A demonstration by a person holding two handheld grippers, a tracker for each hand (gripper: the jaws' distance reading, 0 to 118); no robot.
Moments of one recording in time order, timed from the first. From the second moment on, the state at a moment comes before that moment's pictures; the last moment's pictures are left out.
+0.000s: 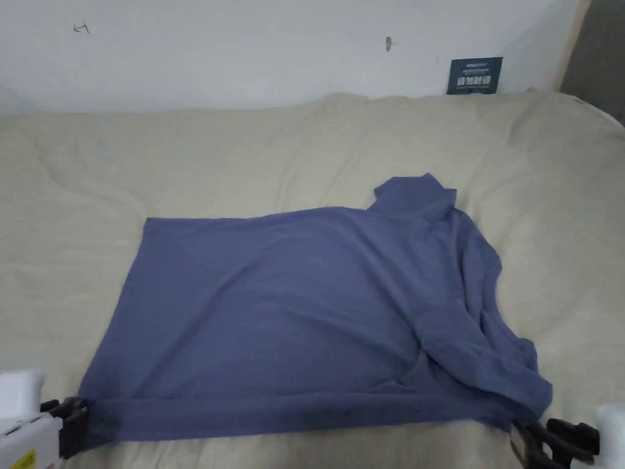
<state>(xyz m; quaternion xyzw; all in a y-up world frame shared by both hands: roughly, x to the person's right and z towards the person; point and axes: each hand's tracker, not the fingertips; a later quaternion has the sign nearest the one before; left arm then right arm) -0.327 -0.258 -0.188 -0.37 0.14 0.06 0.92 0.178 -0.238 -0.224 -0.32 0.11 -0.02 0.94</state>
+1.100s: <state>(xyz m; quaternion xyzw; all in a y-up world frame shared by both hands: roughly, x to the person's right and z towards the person) -0.337 -0.209 -0.247 -0.35 0.16 0.05 0.92 0.207 -0.208 -0.362 -0.28 0.11 -0.02 0.96</state>
